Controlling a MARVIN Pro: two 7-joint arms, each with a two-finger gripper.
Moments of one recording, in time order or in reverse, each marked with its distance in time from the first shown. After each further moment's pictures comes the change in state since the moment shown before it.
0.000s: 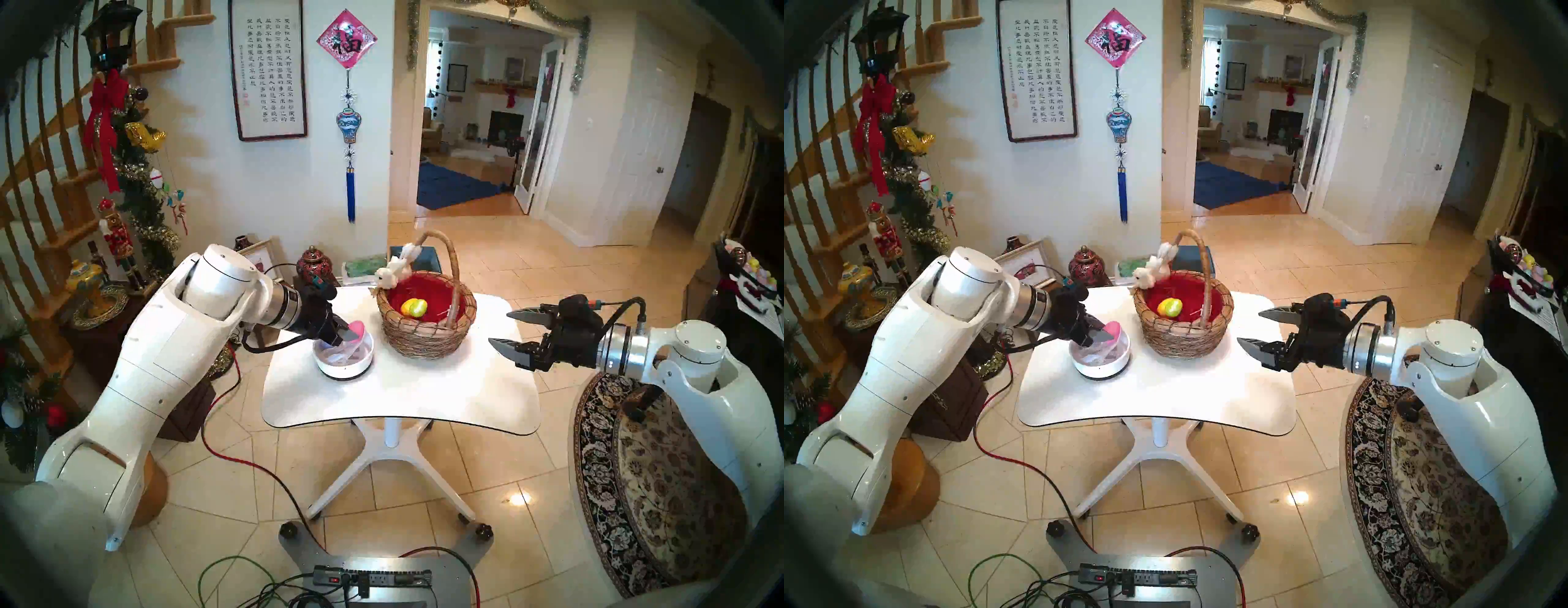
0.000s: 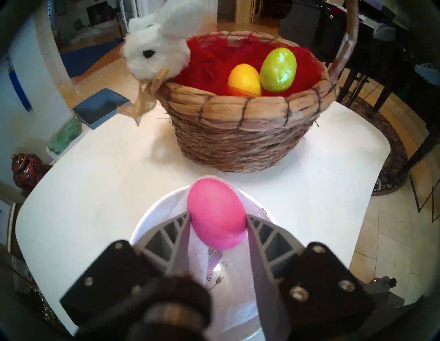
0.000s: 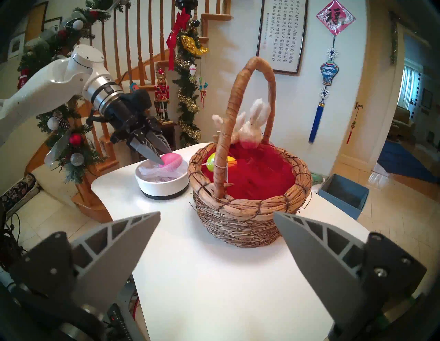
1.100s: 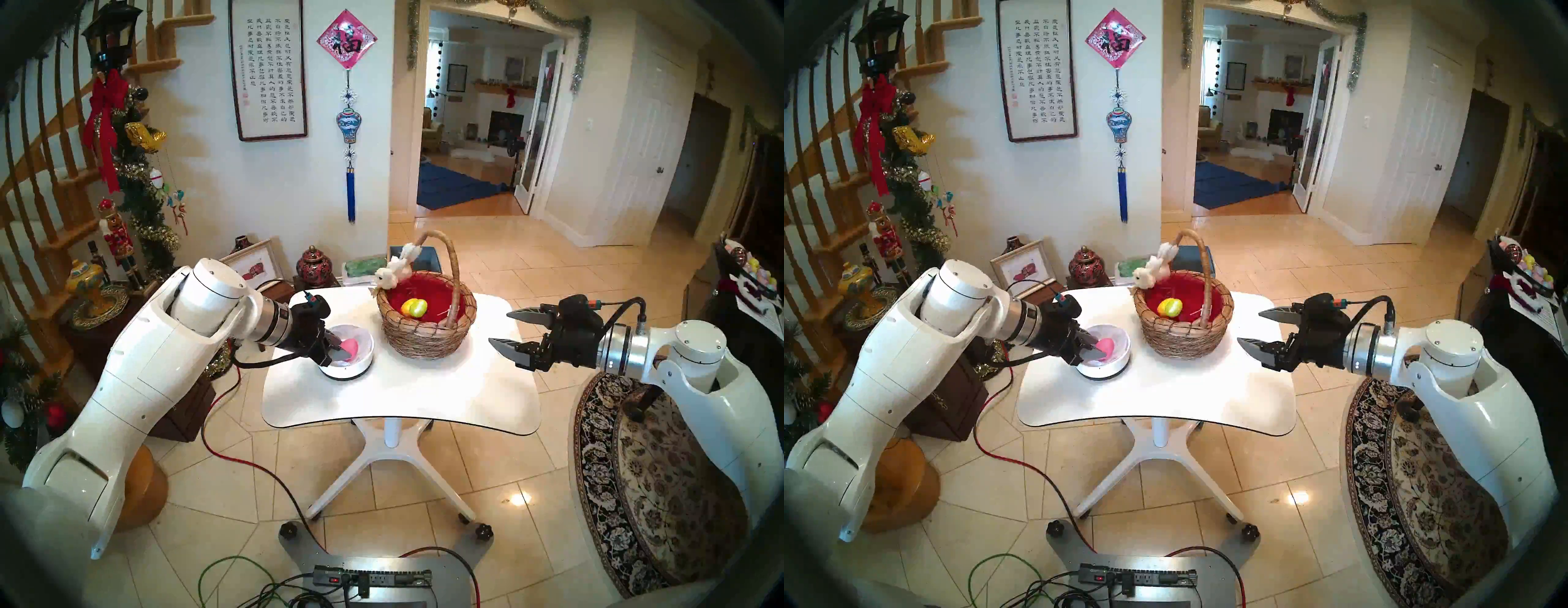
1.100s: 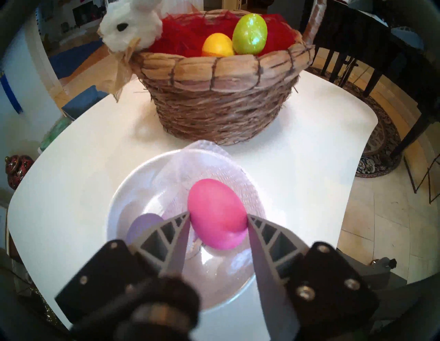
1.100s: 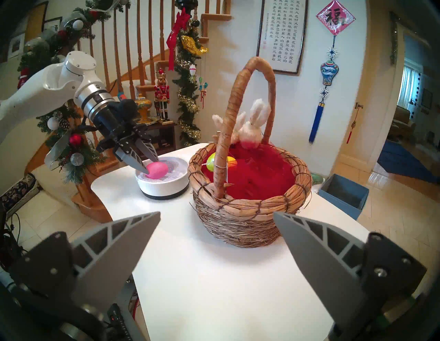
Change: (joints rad) left arm 0.075 0.083 0.011 -0.058 -0.012 -0.054 -0.039; right arm 0.000 0.001 -0.001 0.000 0.001 -0.001 -0.001
